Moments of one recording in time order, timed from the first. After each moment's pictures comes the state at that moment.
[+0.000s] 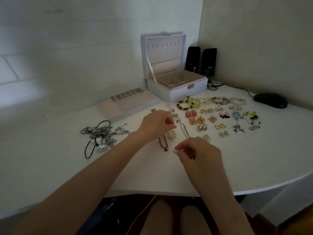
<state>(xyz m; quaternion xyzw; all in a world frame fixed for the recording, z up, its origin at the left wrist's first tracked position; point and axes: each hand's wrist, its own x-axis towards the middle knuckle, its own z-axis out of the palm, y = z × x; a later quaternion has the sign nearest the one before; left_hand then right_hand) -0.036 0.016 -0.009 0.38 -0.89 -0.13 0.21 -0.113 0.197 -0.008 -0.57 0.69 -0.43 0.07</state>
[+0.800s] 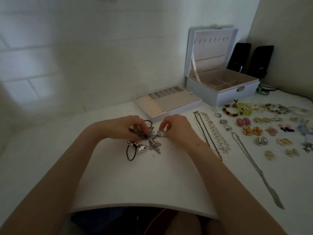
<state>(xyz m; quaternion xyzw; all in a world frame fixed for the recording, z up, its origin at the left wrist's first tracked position) 0.172 -0.035 0.017 0.41 -0.87 -0.29 0.04 -0.020 0.014 -0.005 -0.69 0.66 -0.25 0.16</state>
